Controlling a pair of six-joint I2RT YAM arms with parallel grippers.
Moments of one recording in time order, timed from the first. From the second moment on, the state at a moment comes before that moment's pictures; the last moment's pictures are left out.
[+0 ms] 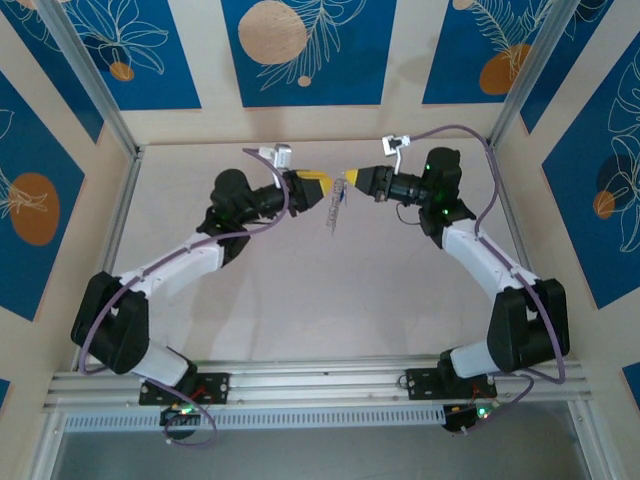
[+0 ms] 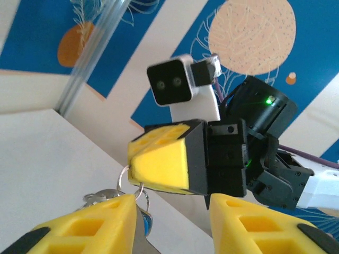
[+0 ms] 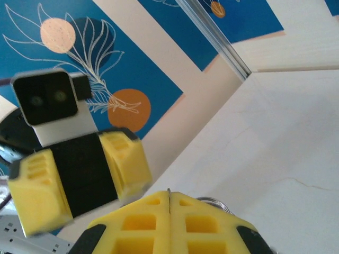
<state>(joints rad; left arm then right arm) -0.53 1.48 1.03 0.60 0.67 -0.67 0.24 1.44 1.06 0.31 -0.98 0.68</state>
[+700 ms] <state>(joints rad) -0.38 1.62 1.37 0.03 1.04 -0.35 0.23 1.69 1.38 -0.12 -1.23 0.37</state>
